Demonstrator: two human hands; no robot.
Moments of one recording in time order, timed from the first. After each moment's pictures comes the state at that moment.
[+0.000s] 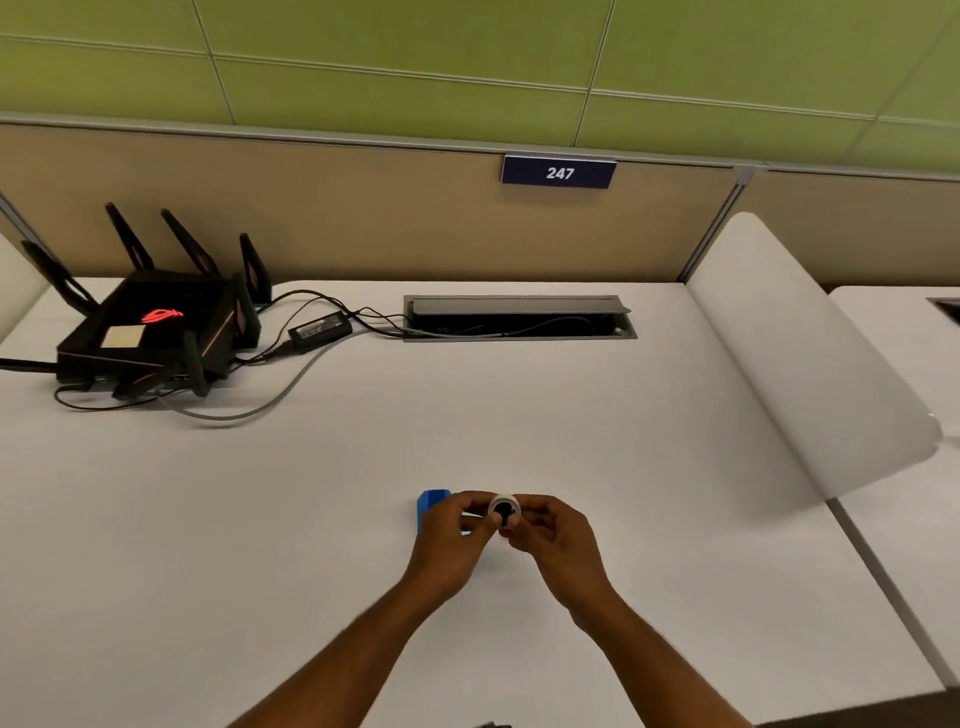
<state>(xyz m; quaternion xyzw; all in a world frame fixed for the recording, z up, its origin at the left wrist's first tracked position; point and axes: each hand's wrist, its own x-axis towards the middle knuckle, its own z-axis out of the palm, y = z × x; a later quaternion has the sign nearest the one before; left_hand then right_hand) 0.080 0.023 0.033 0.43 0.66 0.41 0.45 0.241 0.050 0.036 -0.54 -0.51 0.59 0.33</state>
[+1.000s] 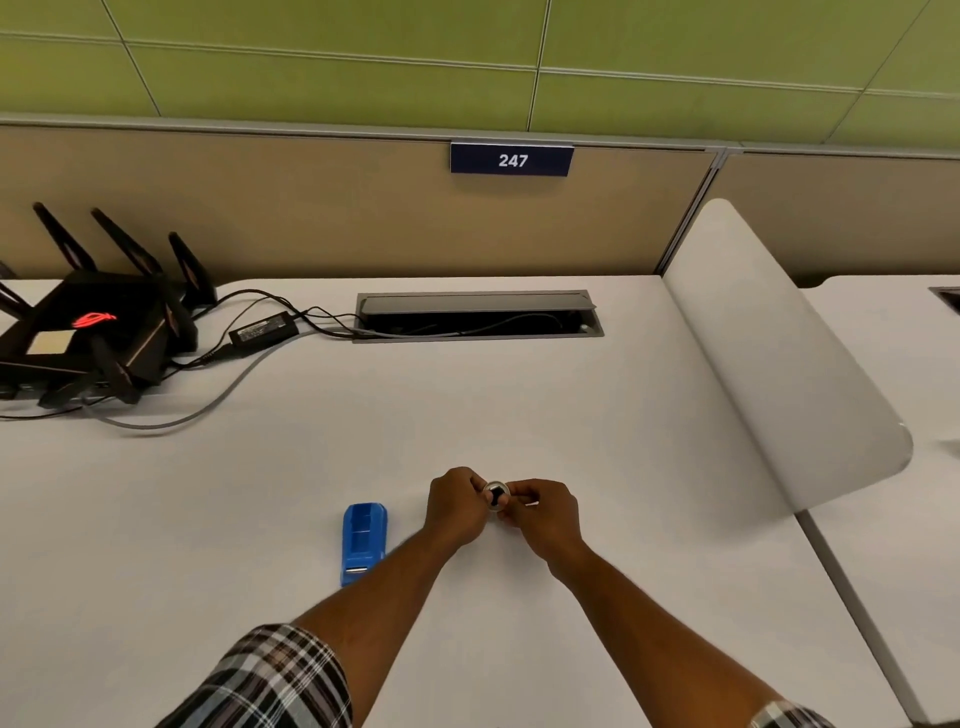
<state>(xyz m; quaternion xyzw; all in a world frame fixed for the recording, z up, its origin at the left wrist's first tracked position) 0.174 0.129 0.020 0.42 0.78 0.24 0.40 0.311 0.146 -0.001 -0.64 -0.53 0.50 0.23</state>
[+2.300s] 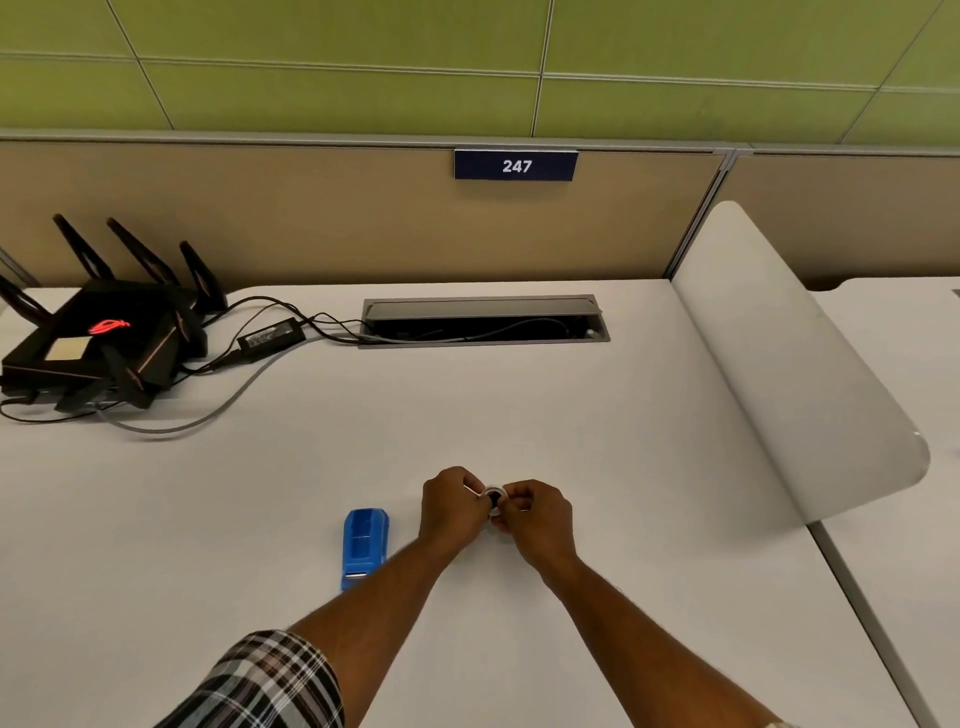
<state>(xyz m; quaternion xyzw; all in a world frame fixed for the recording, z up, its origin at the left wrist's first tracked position) 0.172 0.134 0.011 0.38 0.79 0.30 0.37 0.302 0.150 -0.011 -0.64 -0.53 0.50 0.27</state>
